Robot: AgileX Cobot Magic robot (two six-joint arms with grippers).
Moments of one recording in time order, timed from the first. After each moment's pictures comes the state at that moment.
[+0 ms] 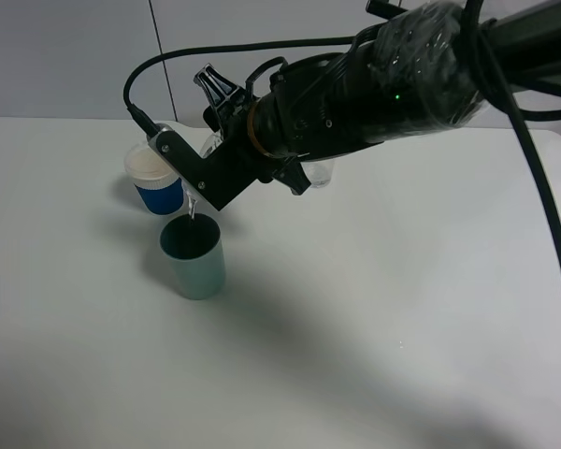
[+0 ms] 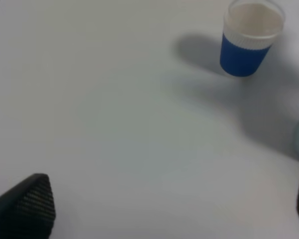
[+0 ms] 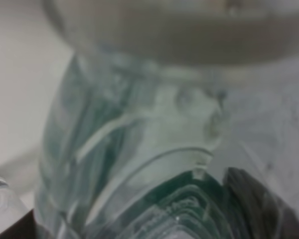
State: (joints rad) left arm 0.06 -0.01 -0.51 -0.05 1.05 0.01; right arm 0.88 1.91 -1.26 -1.23 0.32 -0.46
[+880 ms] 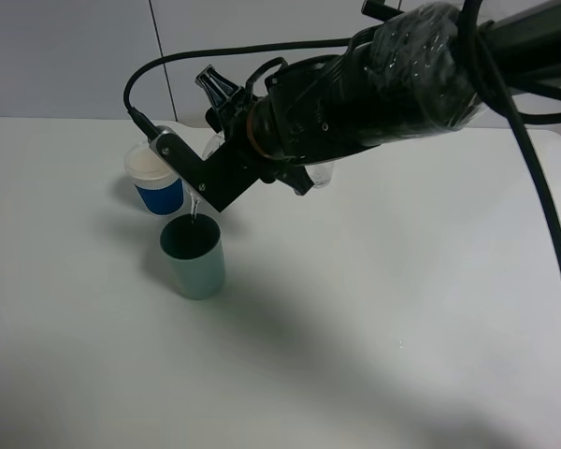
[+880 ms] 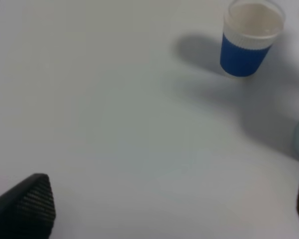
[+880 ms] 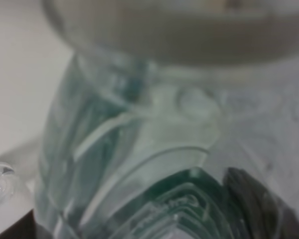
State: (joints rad) left arm 0.06 -0.01 -0.51 -0.05 1.05 0.01; right arm 0.90 1.91 -1.26 -1.23 0.37 -0.46
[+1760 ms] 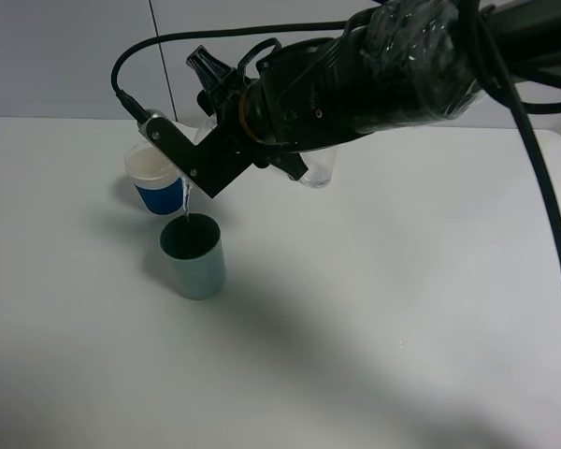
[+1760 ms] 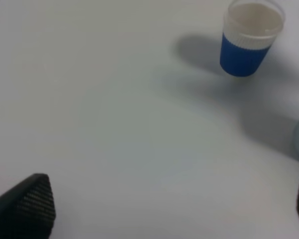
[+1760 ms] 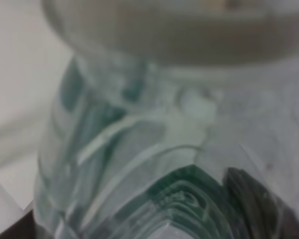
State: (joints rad) left arm 0.06 -0.01 -0.51 -0.05 1.05 0.01; right arm 0.90 1.91 -1.30 -1.26 0.40 -0.47
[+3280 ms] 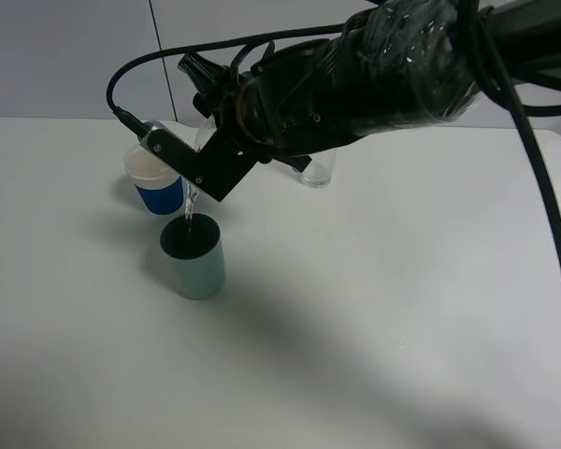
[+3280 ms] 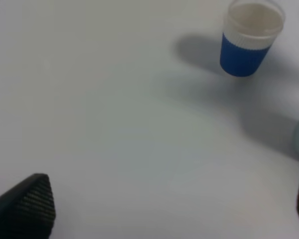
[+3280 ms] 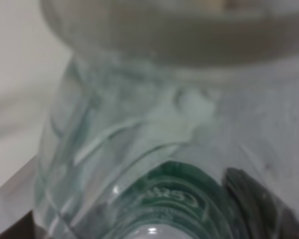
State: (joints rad) left arm 0.06 -0.01 -0.51 -0.05 1.05 0.01; right arm 0.91 1.91 -1.30 -1.31 0.42 -0.53
